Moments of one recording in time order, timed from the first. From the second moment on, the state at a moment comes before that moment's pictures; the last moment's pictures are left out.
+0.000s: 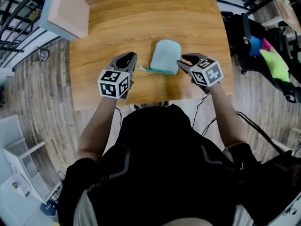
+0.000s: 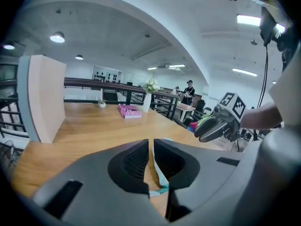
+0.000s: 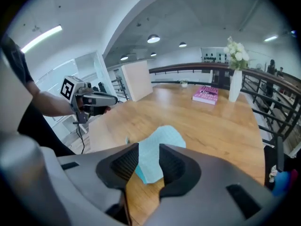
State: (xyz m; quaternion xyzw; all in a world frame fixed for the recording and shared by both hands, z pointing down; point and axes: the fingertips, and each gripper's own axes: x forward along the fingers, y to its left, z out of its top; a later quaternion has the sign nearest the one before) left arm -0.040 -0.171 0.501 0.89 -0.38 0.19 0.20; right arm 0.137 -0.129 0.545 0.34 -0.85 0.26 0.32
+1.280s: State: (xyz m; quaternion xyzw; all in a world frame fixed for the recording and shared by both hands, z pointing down) left arm -0.082 -0.180 0.246 0.91 -0.42 0.00 0.04; right arm 0.160 -0.151 0.226 0.54 -0.84 0.03 0.04
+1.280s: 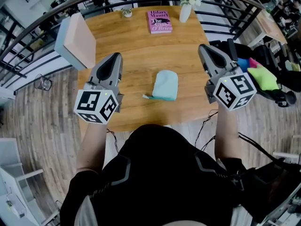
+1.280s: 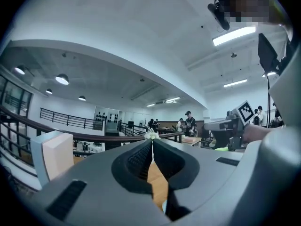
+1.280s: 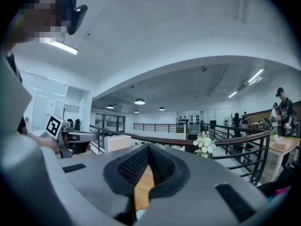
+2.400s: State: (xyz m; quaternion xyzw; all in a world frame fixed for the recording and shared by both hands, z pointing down) left arm -0.073 -0.186 0.252 0.89 -0.45 0.03 0.03; right arm 0.168 -0.153 0.227 0.55 -0.83 0.01 0.07
